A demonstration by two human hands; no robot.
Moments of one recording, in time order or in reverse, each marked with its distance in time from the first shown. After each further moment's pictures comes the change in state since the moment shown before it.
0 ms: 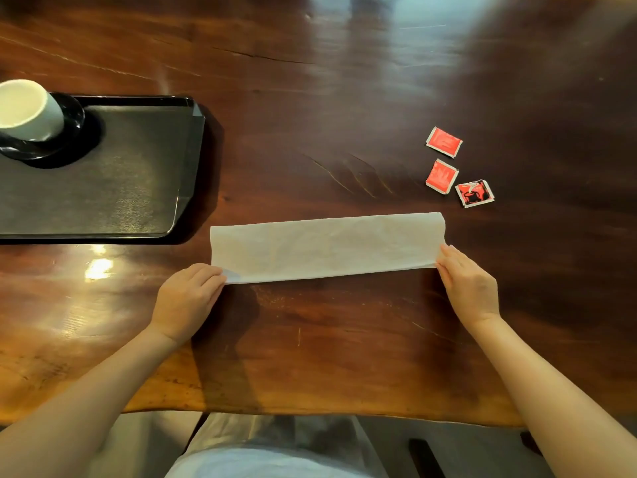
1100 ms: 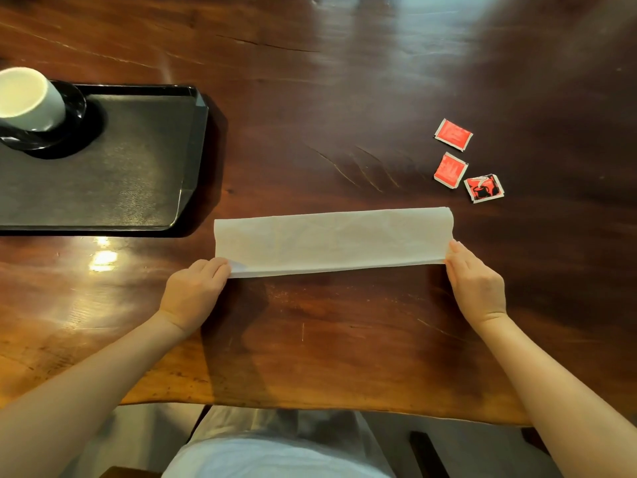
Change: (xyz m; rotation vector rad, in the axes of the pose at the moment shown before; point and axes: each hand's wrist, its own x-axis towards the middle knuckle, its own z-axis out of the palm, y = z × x) left_hand 0.007 0.000 0.000 0.143 -0.186 0.023; right_hand -0.005 0.010 0.011 -0.104 0.032 -0.087
